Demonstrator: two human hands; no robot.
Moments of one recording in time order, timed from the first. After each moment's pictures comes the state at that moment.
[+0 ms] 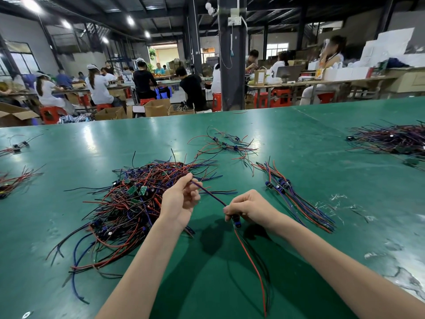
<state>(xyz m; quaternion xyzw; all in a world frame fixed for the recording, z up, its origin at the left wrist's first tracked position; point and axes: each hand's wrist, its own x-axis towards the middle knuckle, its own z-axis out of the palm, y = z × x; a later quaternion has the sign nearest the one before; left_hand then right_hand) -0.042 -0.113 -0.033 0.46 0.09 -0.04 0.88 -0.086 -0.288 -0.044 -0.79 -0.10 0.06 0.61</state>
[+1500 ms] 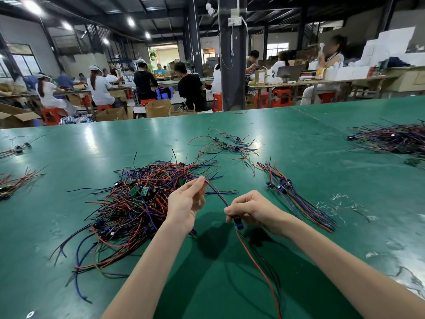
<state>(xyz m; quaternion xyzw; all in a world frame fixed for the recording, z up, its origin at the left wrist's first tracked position) -0.051 -0.119 -0.036 0.50 0.09 -0.04 0.86 -0.088 -0.293 -0.044 -0.77 -0.11 0.11 0.62</state>
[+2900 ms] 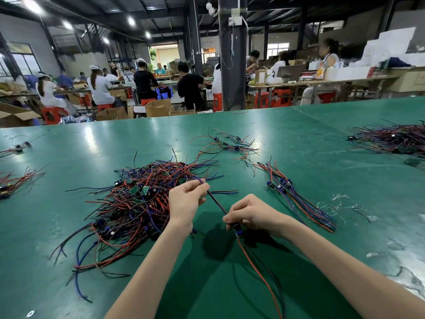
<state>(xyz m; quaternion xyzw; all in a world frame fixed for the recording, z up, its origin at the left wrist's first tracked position) -0.046 -0.121 -0.049 0.66 0.02 0.08 0.74 -0.087 -0.291 -0.048 -0.79 -0.13 0.15 0.58</state>
